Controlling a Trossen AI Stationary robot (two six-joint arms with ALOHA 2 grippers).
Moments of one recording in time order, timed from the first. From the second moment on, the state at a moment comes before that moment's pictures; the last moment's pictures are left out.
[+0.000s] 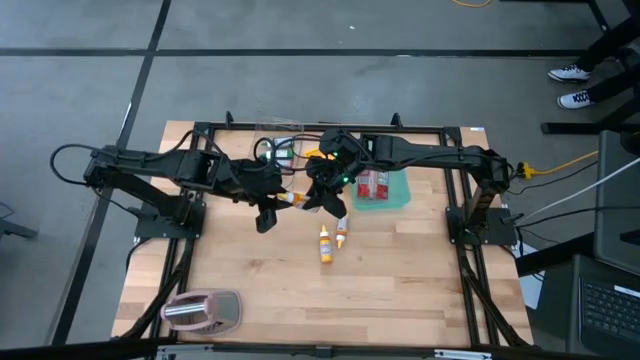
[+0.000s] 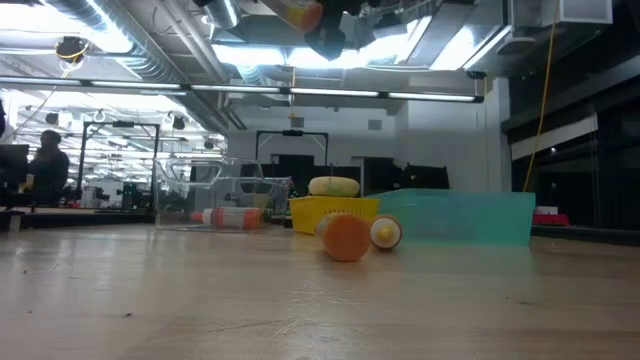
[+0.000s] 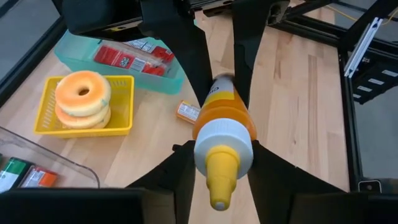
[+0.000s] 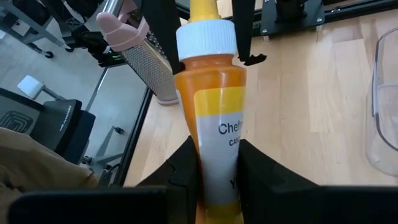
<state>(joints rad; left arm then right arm) -0.12 1.25 1.36 -0.83 -0.19 -0.38 -0.09 1.82 1.72 -0.57 -0.55 0.15</state>
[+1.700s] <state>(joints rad) 0.24 1.23 1.20 -1.10 -0.03 -0.24 -0.28 1.52 1.72 -0.68 -0.40 0.17</state>
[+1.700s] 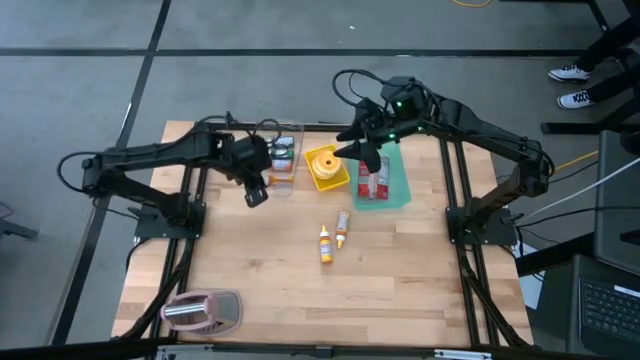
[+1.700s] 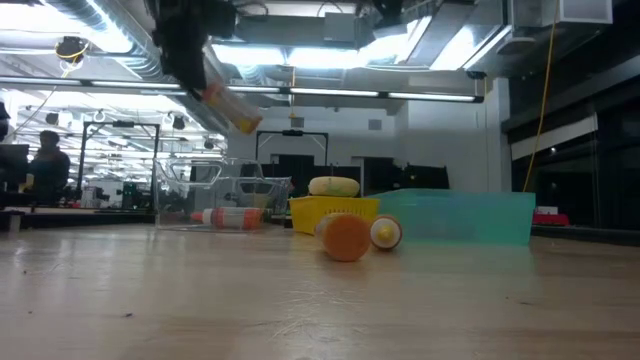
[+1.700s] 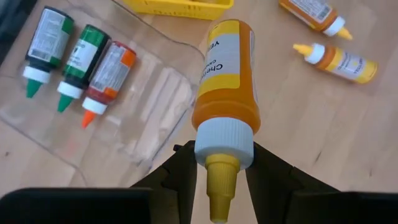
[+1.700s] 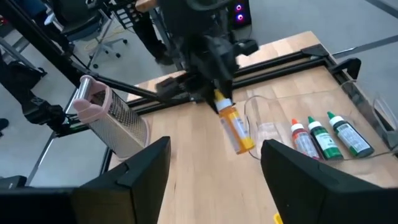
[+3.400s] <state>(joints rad) 0.84 1.22 0.71 -0.64 0.39 0.12 -0.30 1.52 1.72 -0.64 -0.27 0.27</state>
